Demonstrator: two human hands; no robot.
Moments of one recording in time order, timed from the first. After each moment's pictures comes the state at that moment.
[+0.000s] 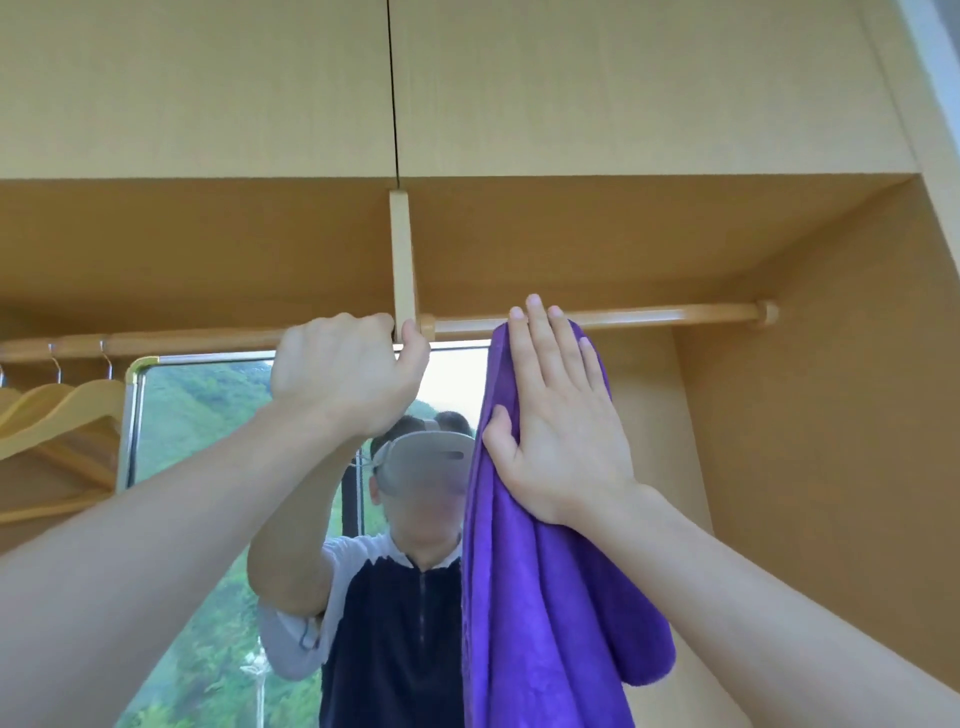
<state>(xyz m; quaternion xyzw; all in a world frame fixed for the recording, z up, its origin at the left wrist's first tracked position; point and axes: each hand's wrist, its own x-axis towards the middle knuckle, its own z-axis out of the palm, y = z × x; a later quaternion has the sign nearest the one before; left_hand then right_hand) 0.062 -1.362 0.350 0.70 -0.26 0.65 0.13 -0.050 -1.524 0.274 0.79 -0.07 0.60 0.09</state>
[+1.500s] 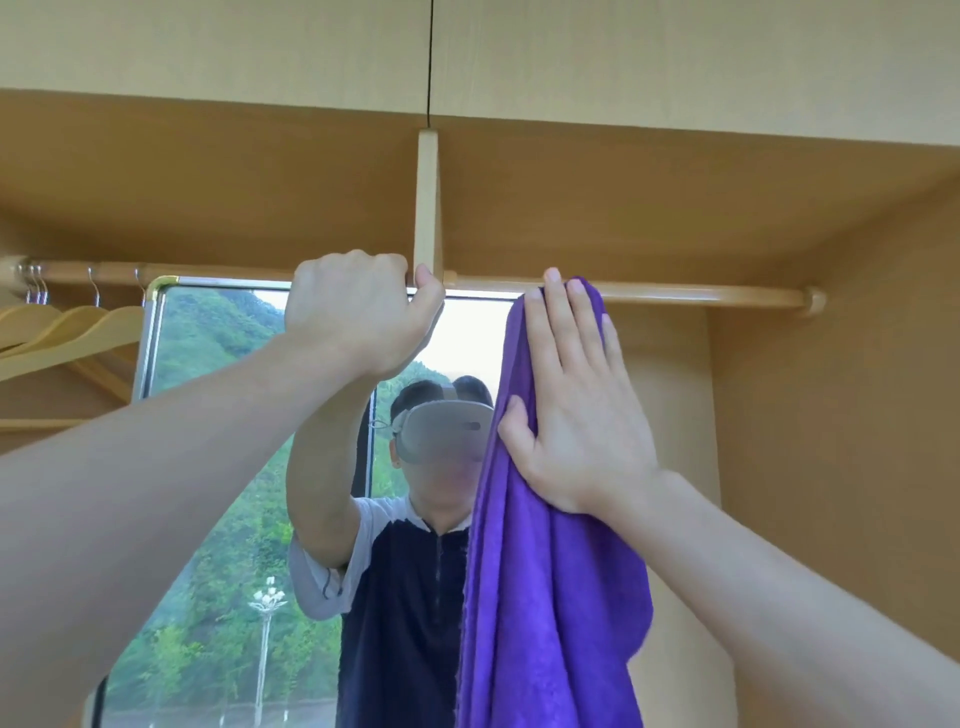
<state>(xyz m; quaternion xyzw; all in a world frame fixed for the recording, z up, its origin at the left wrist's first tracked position) 0.060 -1.365 0.348 0.71 -0.23 0.66 0.13 -0.059 -1.538 0.258 0.81 -0.03 0.58 0.13</state>
